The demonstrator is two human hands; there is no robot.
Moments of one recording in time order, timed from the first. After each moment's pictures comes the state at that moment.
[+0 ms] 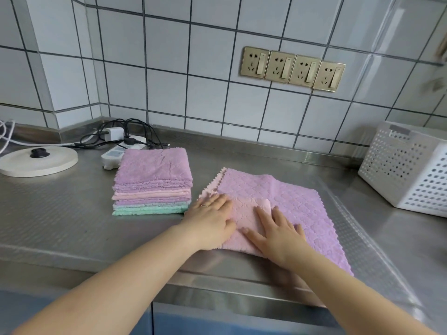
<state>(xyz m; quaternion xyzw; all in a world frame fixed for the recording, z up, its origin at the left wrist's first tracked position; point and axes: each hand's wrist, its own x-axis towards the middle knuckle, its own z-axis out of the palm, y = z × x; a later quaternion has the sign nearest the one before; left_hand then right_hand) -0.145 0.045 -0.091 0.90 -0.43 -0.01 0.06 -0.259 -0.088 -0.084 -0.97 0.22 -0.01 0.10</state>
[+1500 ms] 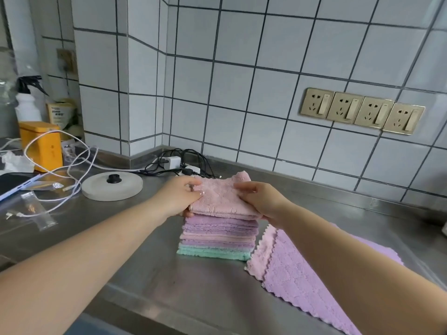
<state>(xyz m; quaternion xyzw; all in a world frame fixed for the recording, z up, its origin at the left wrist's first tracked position) -0.040 0.191 -0.011 0.80 -0.14 -0.06 0.58 -0.081 -0.003 0.004 -0.85 0.10 -0.03 0.51</state>
